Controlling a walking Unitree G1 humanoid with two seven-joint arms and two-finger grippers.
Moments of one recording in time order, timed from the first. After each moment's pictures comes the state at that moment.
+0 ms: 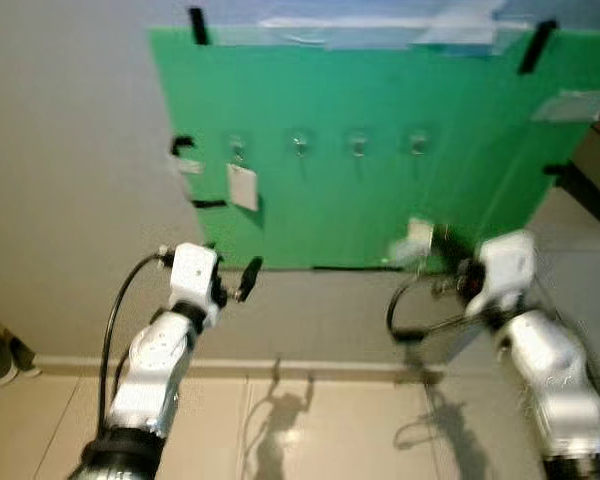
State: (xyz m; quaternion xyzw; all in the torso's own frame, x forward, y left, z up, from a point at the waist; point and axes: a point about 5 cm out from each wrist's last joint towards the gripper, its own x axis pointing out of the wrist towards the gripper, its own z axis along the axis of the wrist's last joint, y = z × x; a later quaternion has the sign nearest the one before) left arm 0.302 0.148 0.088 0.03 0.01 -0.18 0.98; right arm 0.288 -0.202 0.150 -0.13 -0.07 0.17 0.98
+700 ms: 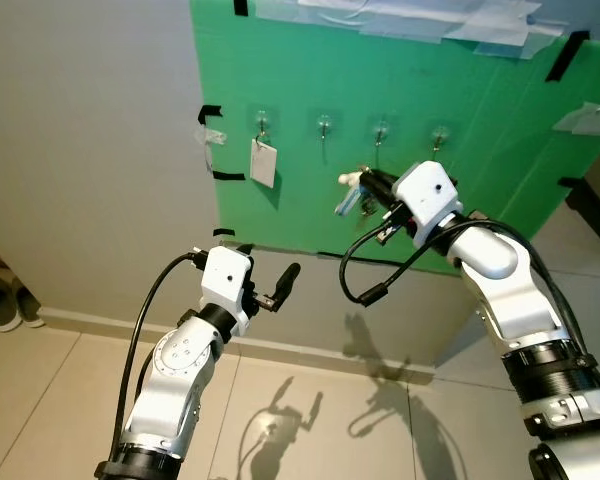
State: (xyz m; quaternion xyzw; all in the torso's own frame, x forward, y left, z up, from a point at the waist) left arm 0.273 0.125 0.097 0.02 0.01 -0.23 0.97; right arm 0.344 -0.131 0.183 -0.24 -0.11 0.32 0.91
